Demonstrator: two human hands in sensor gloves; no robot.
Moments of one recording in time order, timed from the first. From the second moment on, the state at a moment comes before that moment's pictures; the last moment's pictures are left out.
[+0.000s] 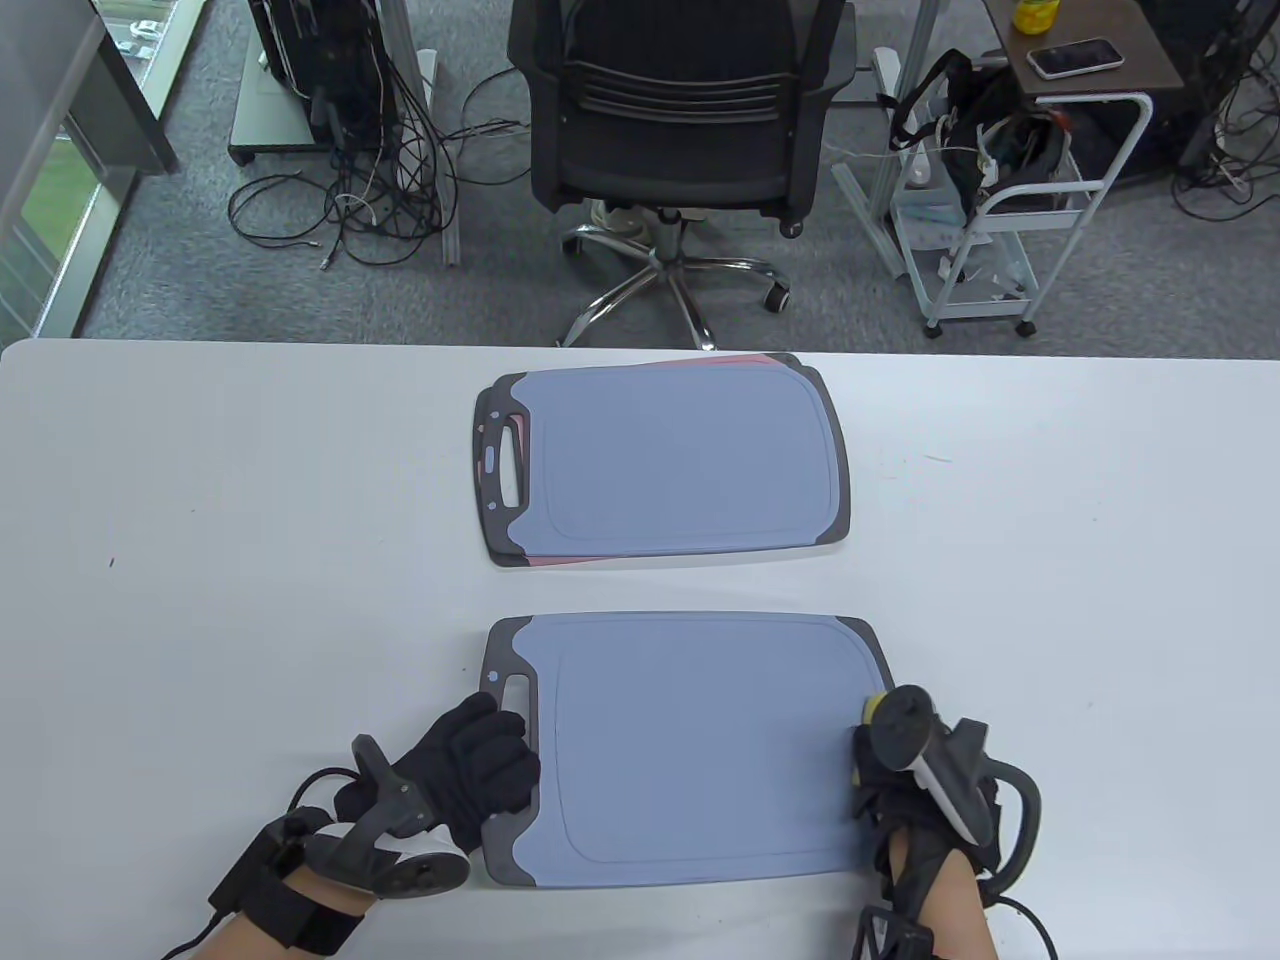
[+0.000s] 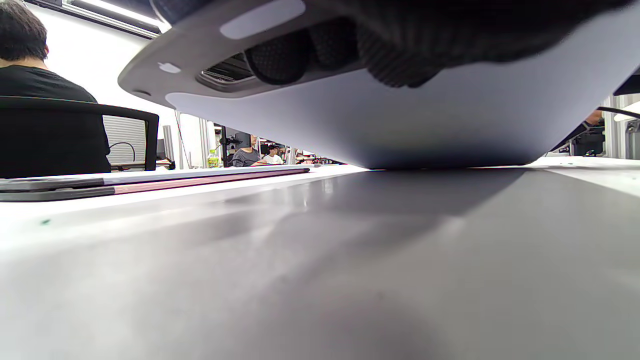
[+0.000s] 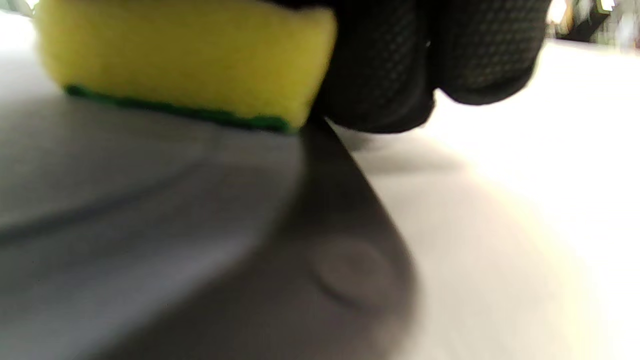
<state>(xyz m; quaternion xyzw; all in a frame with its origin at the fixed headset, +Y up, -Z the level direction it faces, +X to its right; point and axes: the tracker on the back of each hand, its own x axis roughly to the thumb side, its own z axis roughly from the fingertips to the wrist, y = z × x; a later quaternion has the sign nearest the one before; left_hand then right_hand) -0.197 -0.760 -0.138 0.13 -0.45 0.01 0.88 0.196 -0.773 -0.188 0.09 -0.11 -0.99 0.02</state>
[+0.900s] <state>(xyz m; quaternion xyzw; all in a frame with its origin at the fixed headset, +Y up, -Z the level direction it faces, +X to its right) -0.196 -0.761 -0.139 0.12 -0.44 0.01 0.89 0.119 -0.760 -0.171 -0.07 -0.08 -0.99 -0.01</state>
